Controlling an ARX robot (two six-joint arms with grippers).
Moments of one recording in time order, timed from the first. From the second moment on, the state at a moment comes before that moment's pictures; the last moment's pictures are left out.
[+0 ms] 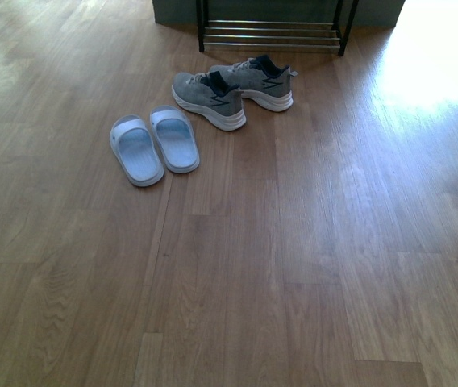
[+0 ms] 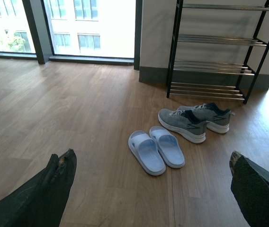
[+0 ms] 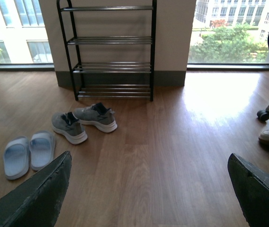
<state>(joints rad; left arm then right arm) 0.00 0.02 0.01 0.00 0.00 -0.01 0.00 0.01 0.03 0.00 0.00 0.00</state>
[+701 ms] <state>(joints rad) 0.00 0.02 0.01 0.00 0.00 -0.01 0.00 0.01 0.03 0.00 0.00 0.00</state>
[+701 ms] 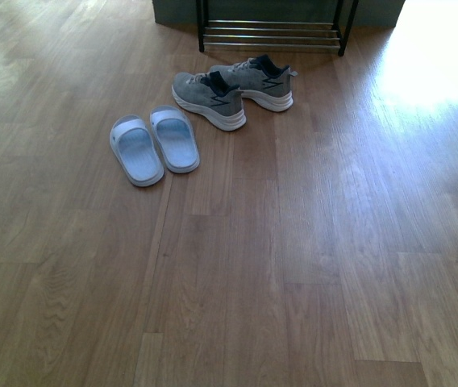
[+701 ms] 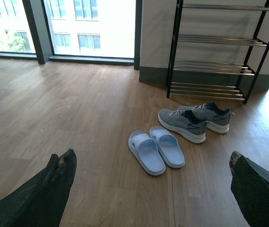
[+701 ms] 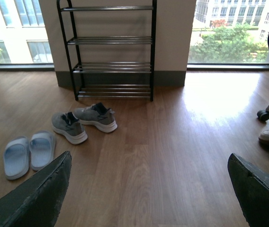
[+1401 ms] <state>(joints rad) 0.00 0.02 0.01 0.00 0.00 -0.01 0.00 0.01 0.03 0.00 0.00 0.00</state>
